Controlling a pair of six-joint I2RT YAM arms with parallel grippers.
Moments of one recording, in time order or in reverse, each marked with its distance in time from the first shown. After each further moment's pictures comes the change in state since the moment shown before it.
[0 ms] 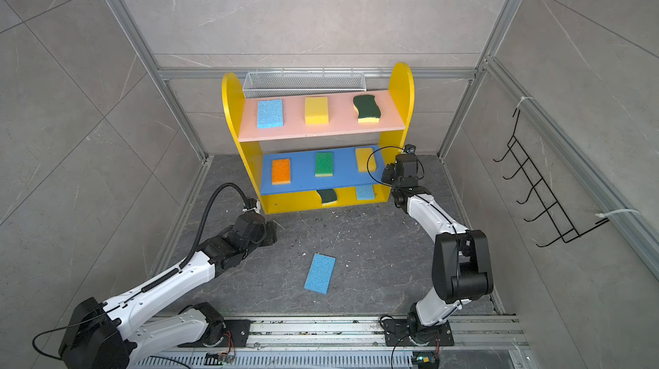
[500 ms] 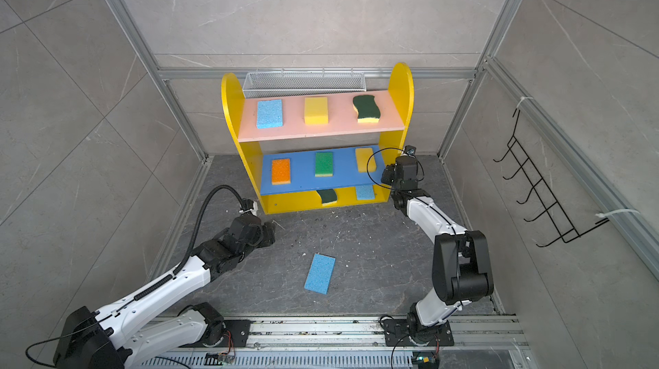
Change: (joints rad) left arm 0.000 -0.061 -0.024 -0.002 0.000 -0.018; right arm 0.000 -0.024 -0.056 0.074 0.000 -0.005
